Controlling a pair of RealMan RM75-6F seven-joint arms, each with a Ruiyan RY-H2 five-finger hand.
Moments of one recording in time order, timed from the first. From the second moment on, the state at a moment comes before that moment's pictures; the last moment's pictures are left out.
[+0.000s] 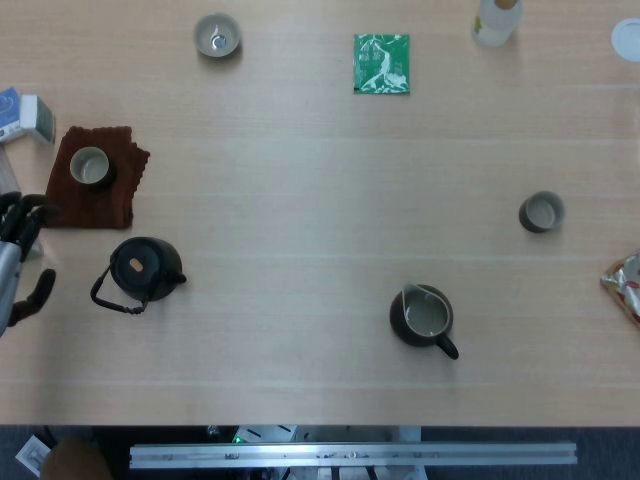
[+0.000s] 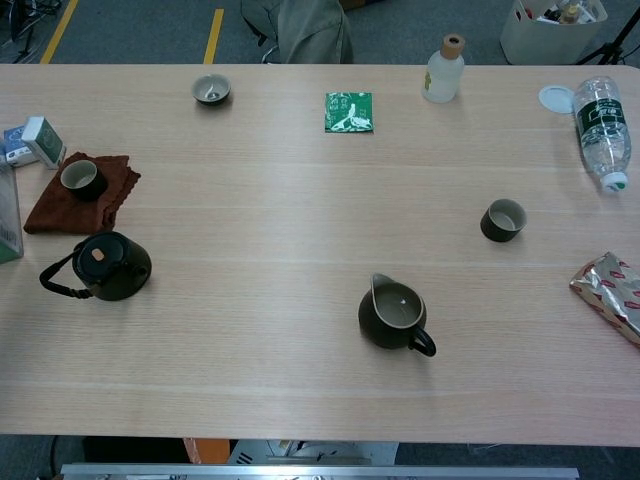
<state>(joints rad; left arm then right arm) -0.14 -1.05 0.02 -1.80 1.57 1.37 0.19 0.09 -1.04 0.08 -1.58 -1.51 1.48 0.09</state>
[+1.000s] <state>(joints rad) -0.27 -1.10 0.08 -1.87 1.55 1.12 0.32 0.14 -1.05 0.10 -1.52 -1.47 1.40 0.11</state>
